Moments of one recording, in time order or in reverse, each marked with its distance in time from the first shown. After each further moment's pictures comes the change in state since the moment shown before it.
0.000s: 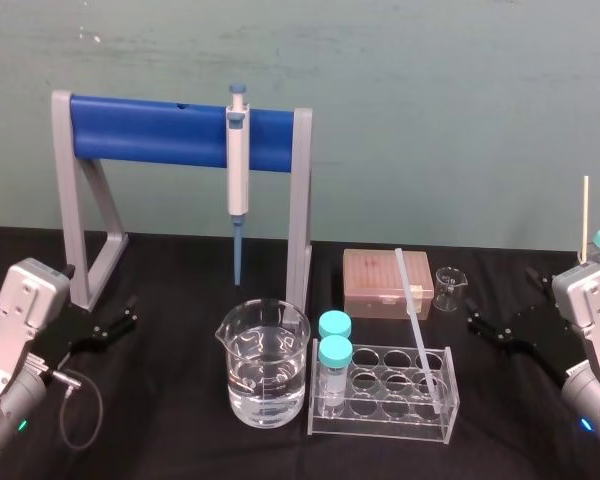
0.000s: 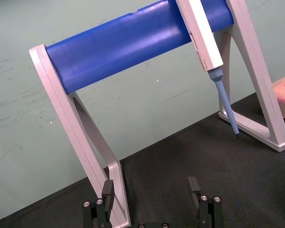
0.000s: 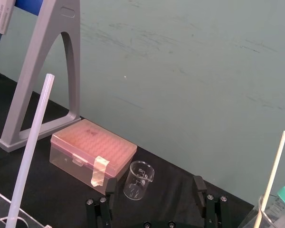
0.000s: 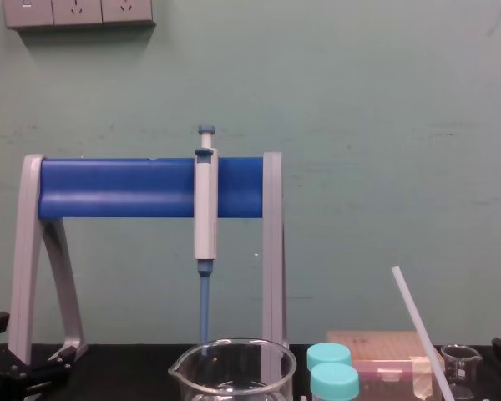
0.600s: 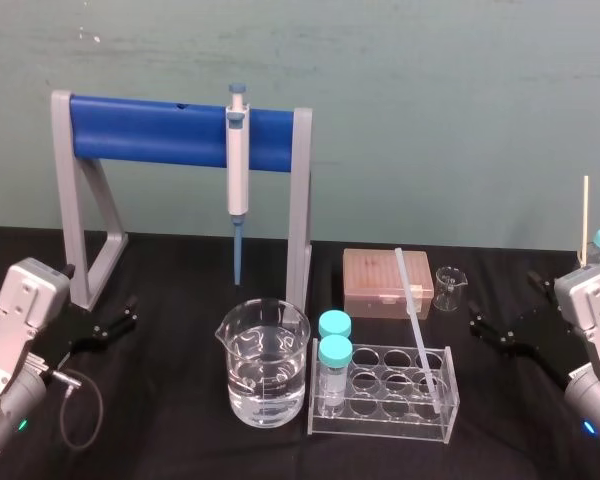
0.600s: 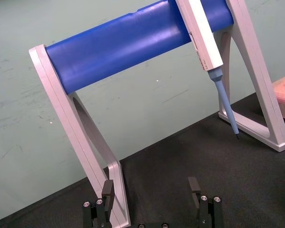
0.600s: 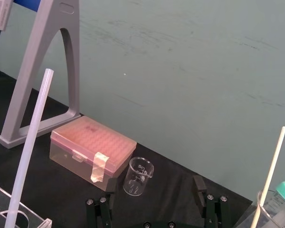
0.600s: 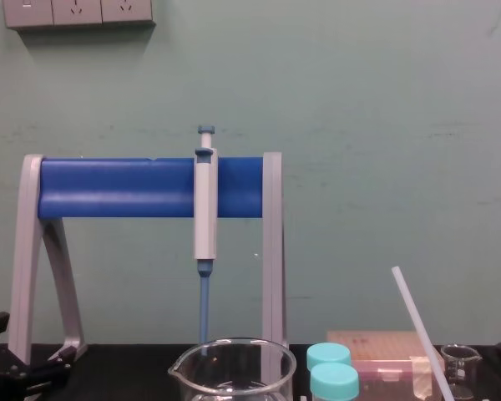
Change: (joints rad) left arm 0.000 0.000 0.000 0.000 0.000 0.000 0.000; right arm 0.006 0.031 -0.036 -0.004 0.033 -0.002 -0.024
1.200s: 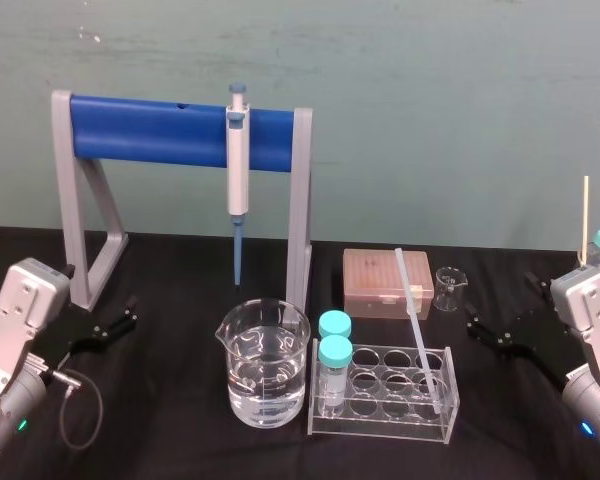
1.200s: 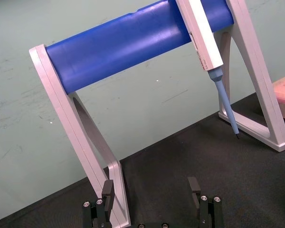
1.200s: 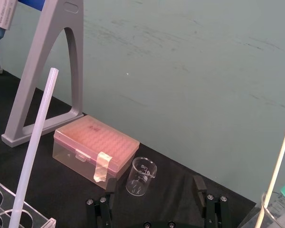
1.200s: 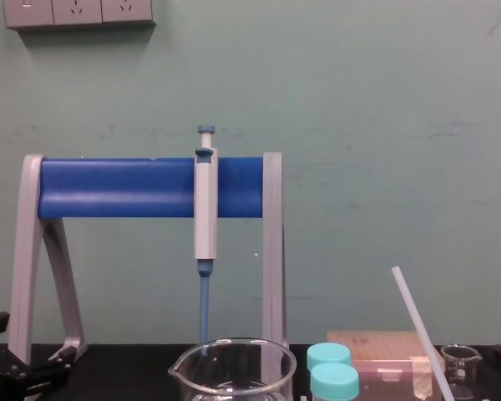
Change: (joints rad) left arm 0.000 0.000 0.000 0.000 0.000 0.000 0.000; right arm 0.008 0.006 -0.016 0.002 0.004 -0.001 -0.001
